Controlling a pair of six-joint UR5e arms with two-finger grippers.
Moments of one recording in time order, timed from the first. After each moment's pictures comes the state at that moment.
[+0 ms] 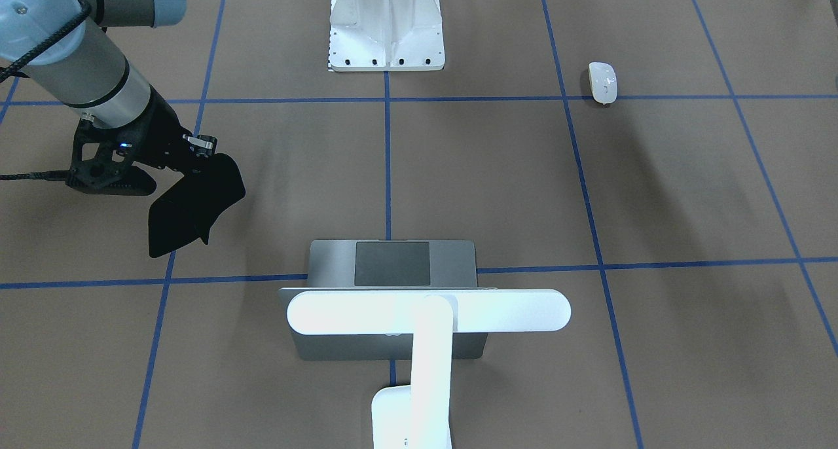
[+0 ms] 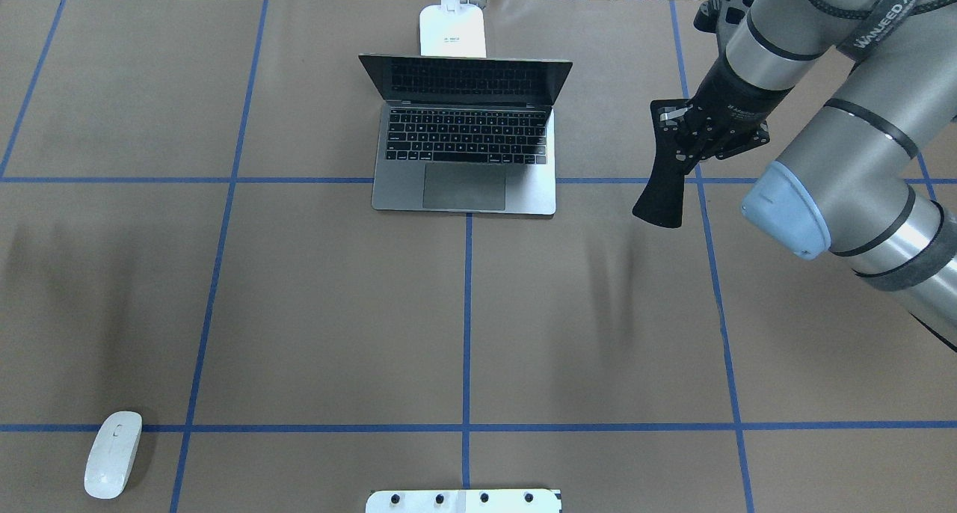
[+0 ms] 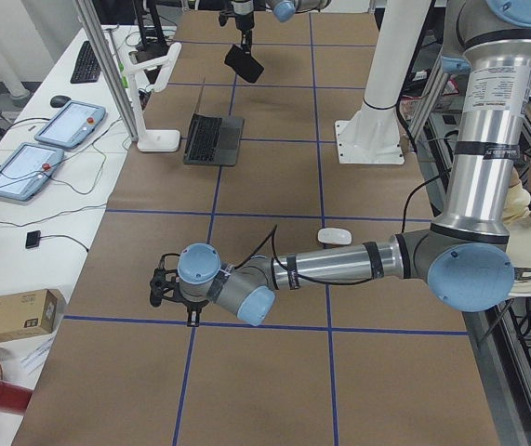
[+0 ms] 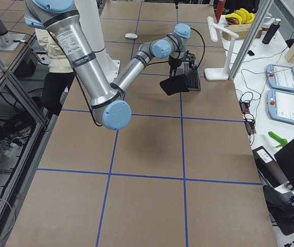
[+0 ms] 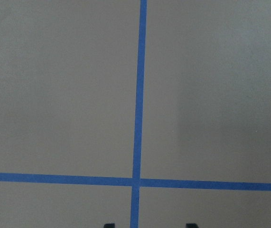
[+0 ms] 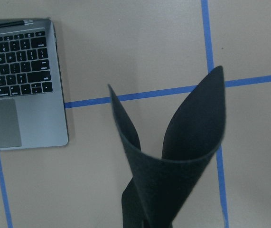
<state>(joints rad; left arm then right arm) -1.45 -1.66 -1.27 -2.26 -2.37 -0.48 0.93 -1.05 1.88 -1.87 2.24 0.91</state>
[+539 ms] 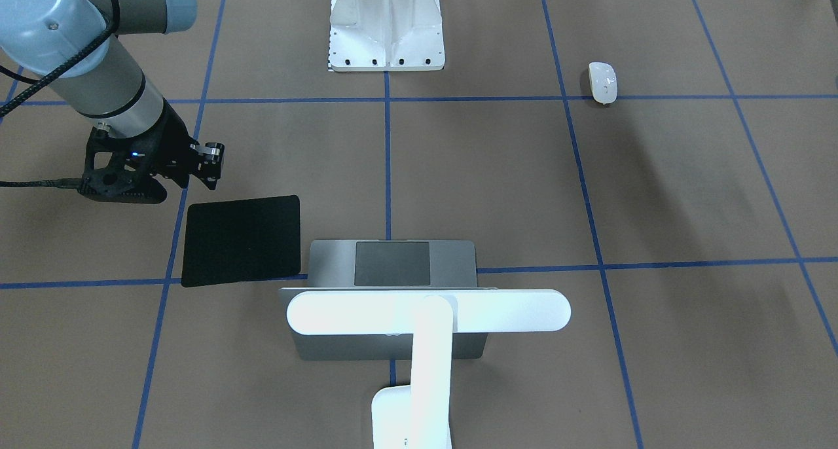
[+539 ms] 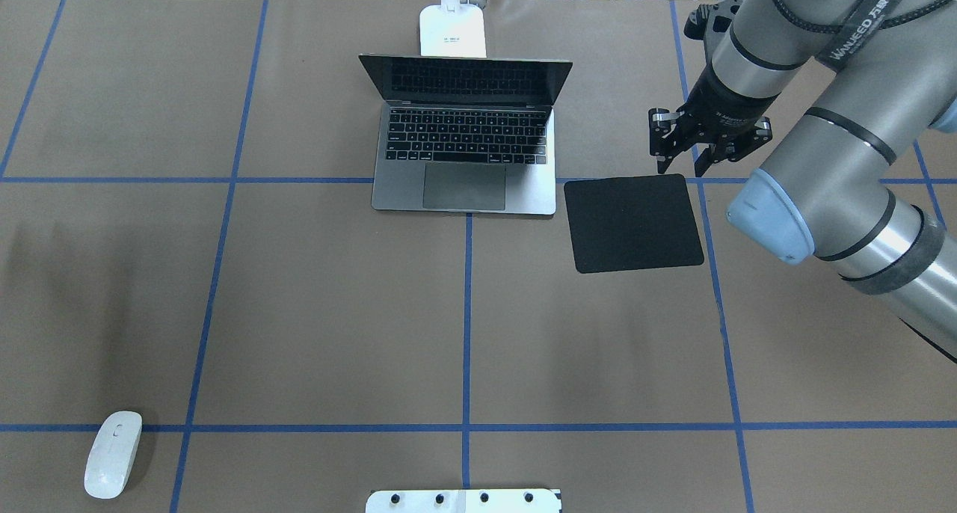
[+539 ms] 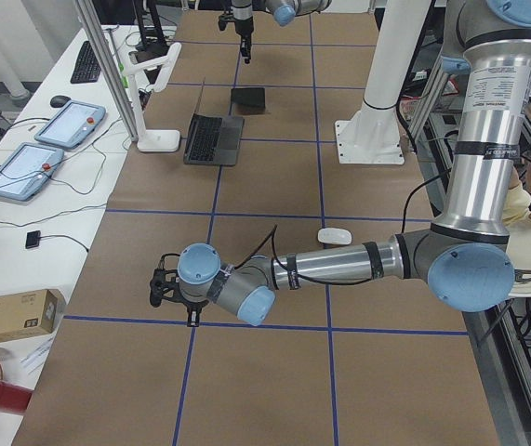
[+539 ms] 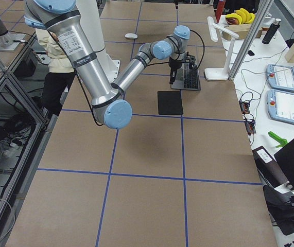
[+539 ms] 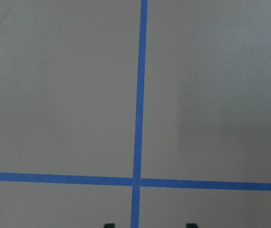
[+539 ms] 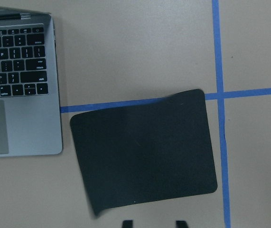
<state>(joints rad) -1.45 -1.66 -1.27 -2.26 -2.37 -0.48 0.91 -1.04 1.87 -1.87 2.20 0.91</state>
